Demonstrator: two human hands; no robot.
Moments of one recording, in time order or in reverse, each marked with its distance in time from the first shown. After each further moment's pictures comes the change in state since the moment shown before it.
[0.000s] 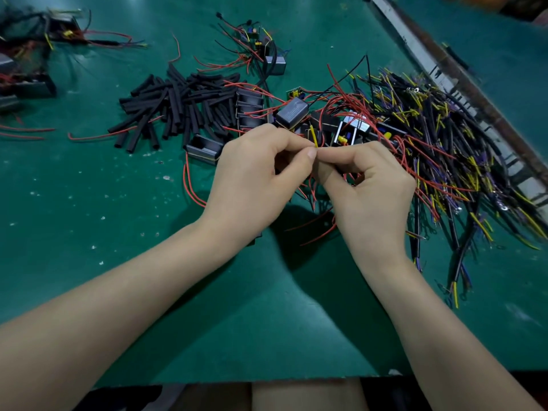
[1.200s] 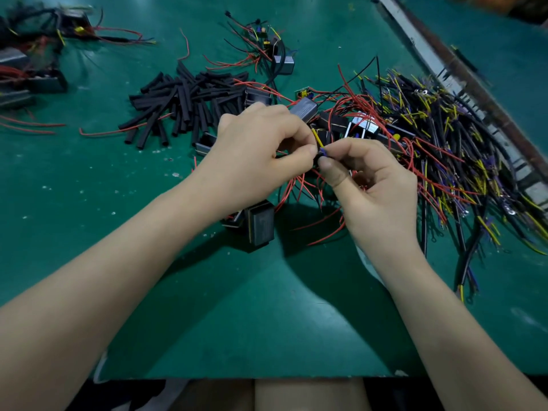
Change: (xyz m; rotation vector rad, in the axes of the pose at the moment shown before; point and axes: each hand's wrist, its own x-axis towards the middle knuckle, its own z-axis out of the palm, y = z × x) left_hand 0.025 0.002 -0.028 0.256 -0.310 0.023; right_hand 0.001 0.000 -0.001 0.202 -0.120 0.010
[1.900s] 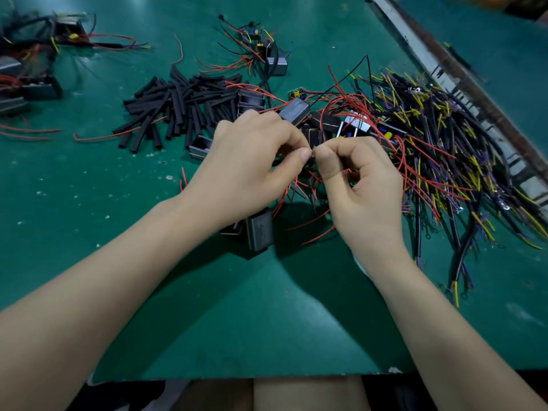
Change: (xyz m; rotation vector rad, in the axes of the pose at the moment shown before) left_hand -0.006 -0.004 0.014 0.080 0.102 0.096; right_hand 0.000 -0.001 0.002 -0.193 0.069 -0.075
